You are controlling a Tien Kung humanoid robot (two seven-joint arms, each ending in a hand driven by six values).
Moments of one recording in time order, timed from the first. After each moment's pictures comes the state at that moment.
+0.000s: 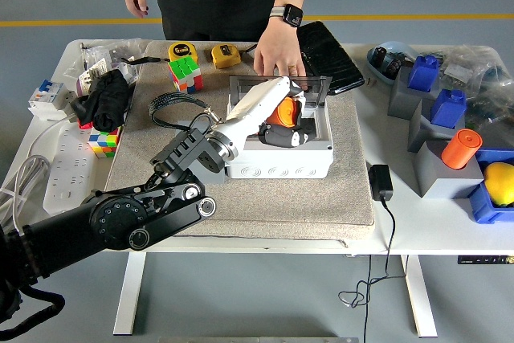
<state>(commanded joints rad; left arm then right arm) -0.83 0.06 -0.39 -1.10 1.44 0.45 0.07 -0.02 -0.24 0.77 0.46 -0.35 -0.17 -0.05</state>
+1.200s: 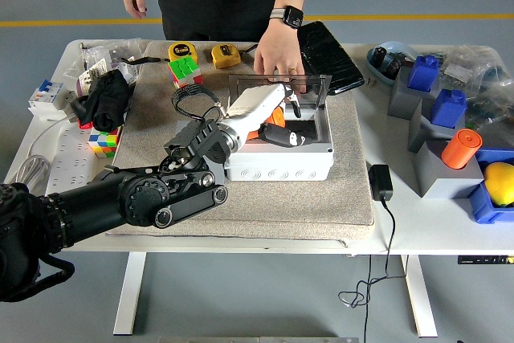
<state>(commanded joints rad) -0.97 0.00 -0.16 -0.85 1.30 0.47 0.12 -0.01 -0.25 0.74 0.47 -0.36 -0.18 -0.05</state>
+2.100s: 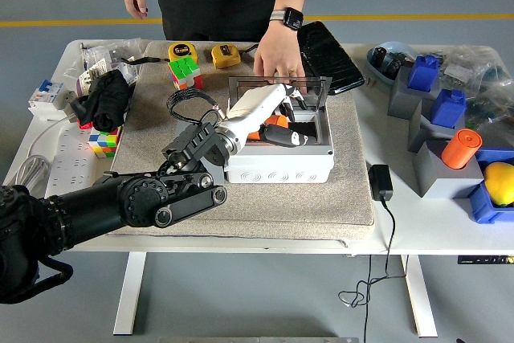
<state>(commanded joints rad) -0.97 0.00 -0.14 -0.84 1.22 0.51 0.04 -0.01 -0.25 0.74 0.48 -0.36 -0.18 -0.04</state>
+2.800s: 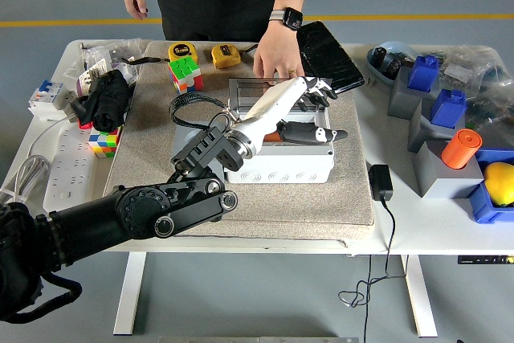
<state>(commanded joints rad) -0.87 0.00 -0.33 -1.04 1.23 0.52 -0.05 -0.02 -0.24 0.76 0.47 -0.36 -0.18 -0.04</state>
